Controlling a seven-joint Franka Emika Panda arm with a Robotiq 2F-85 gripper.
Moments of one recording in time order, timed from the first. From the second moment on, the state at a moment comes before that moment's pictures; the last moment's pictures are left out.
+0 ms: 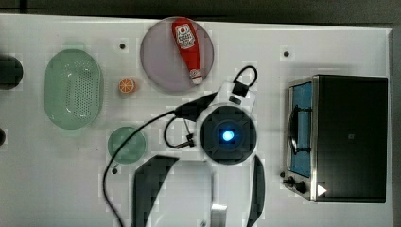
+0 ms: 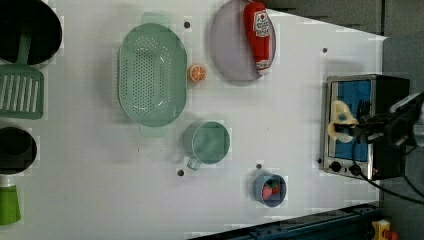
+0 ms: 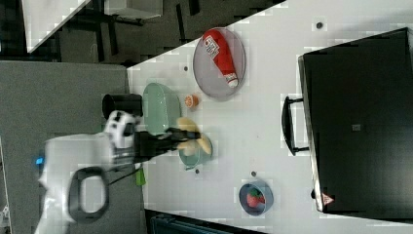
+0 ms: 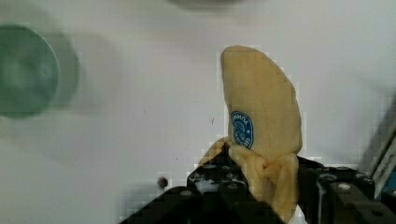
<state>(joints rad) -0.02 -0.20 0.00 -2.26 -0.04 0.51 -1.18</state>
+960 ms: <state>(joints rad) 0.04 -0.09 0.38 -2.32 0.11 0.55 -0.61</state>
